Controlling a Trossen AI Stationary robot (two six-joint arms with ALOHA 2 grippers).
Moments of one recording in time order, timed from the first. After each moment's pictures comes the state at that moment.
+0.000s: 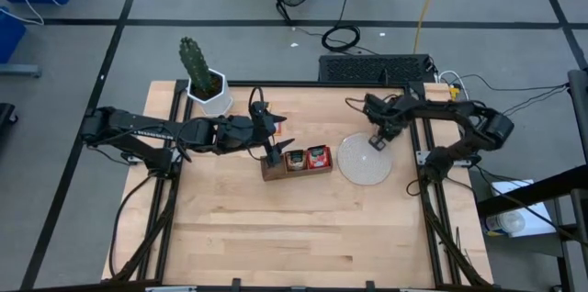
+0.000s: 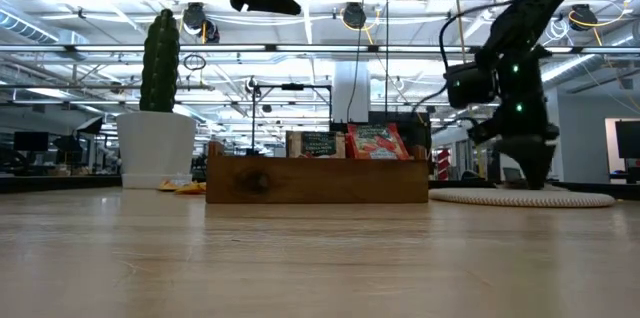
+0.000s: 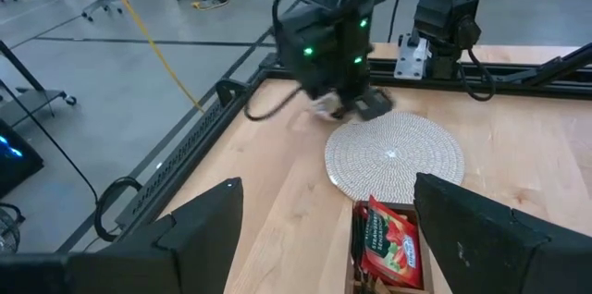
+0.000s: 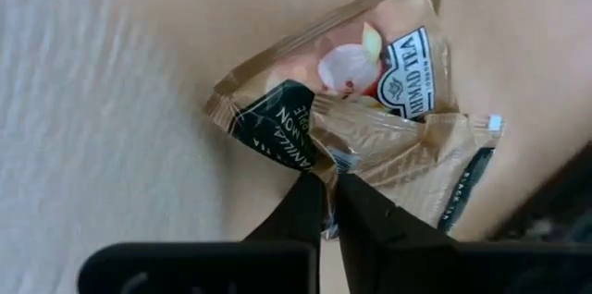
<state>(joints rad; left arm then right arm) -0.03 1.35 1.02 -0.02 -0.39 0.00 -0.69 1.46 0.68 -0.79 0.20 0.12</state>
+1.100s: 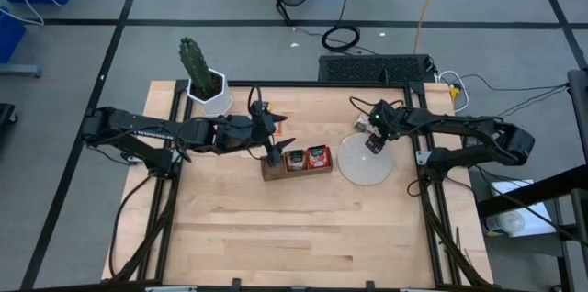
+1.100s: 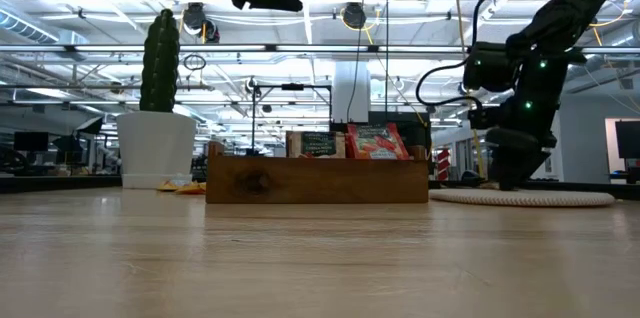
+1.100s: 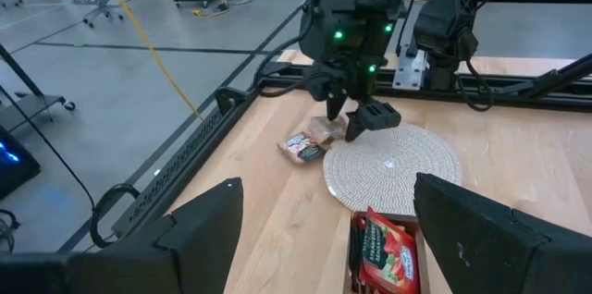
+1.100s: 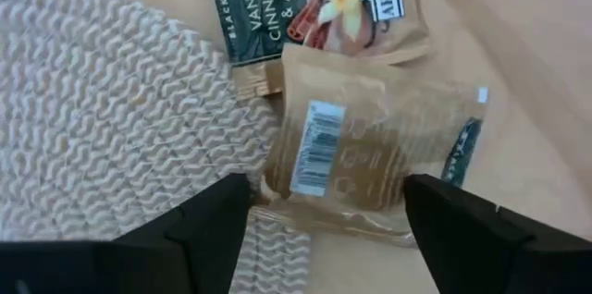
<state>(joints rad) -0.03 1.35 1.02 0.01 -0.39 0.00 -0.63 1.23 0.48 -0.49 0.12 0.14</state>
